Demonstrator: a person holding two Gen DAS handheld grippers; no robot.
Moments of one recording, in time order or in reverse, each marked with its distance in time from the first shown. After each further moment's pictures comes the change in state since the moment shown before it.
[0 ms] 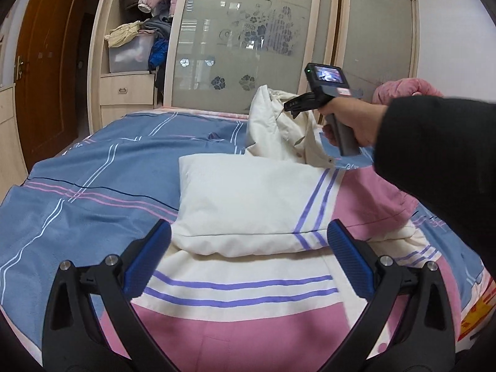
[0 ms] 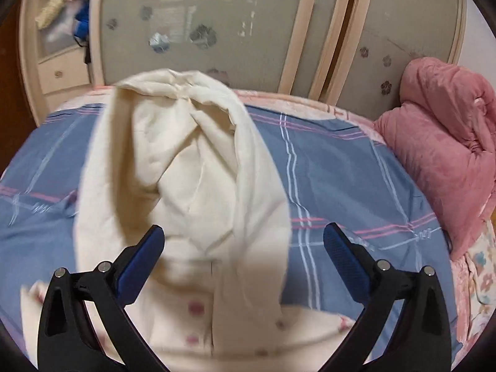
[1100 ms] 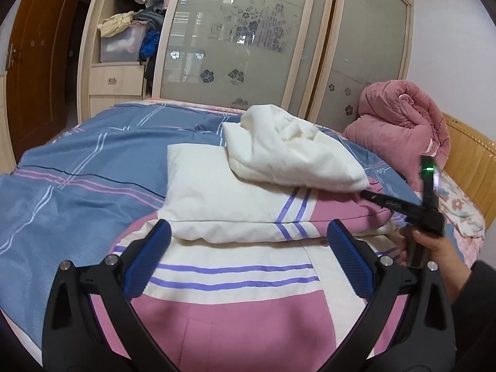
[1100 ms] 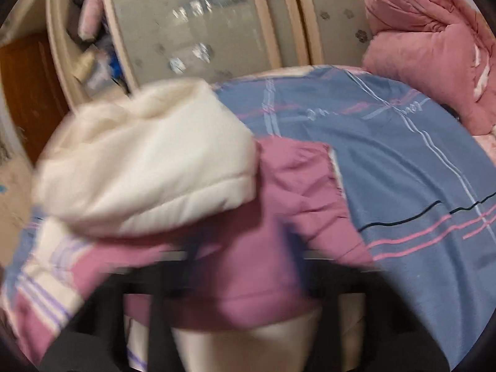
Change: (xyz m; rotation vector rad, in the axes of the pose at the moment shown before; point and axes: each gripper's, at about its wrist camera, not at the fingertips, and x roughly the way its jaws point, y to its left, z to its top) left arm -0.014 -0.002 -0.005 -0.043 0.021 -0.089; right arm -0.152 -0.139 -0.283 0.272 -0.212 0.361
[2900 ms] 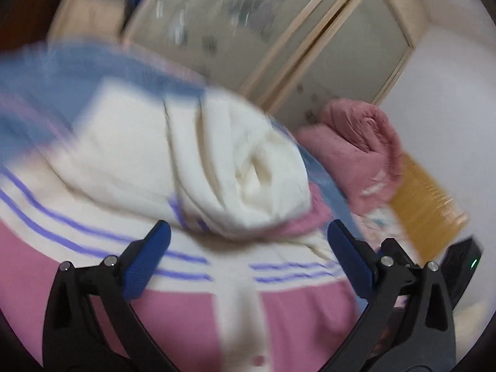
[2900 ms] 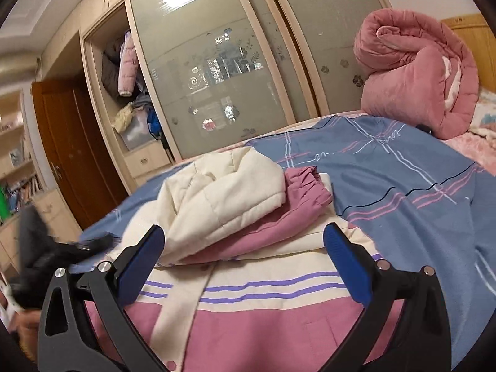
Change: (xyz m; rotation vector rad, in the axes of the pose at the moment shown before) left arm 0.017 -0.043 -0.004 -0.202 0.009 -0.219; right arm -0.140 0.018 -0.057 0.003 -0.192 0.057
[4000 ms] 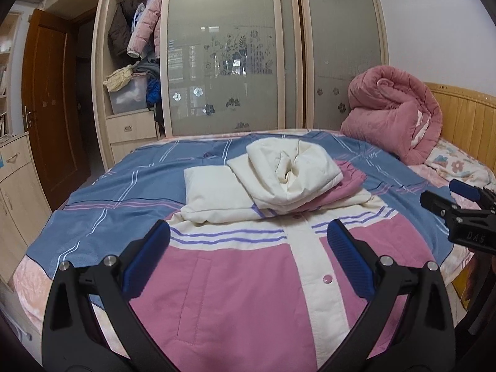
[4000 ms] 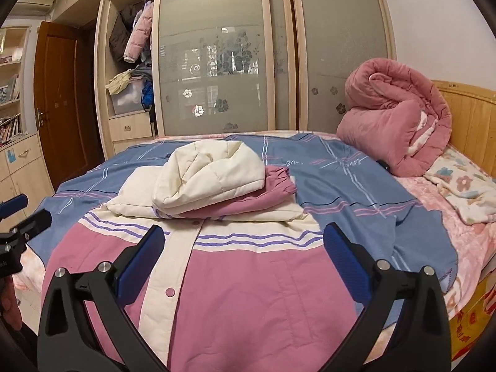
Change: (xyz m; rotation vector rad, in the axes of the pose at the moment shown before) left arm -0.149 -0.054 -0.049 0.431 -0.111 0.332; right arm -0.117 0.053 -0.020 -0.223 0.015 -0.163
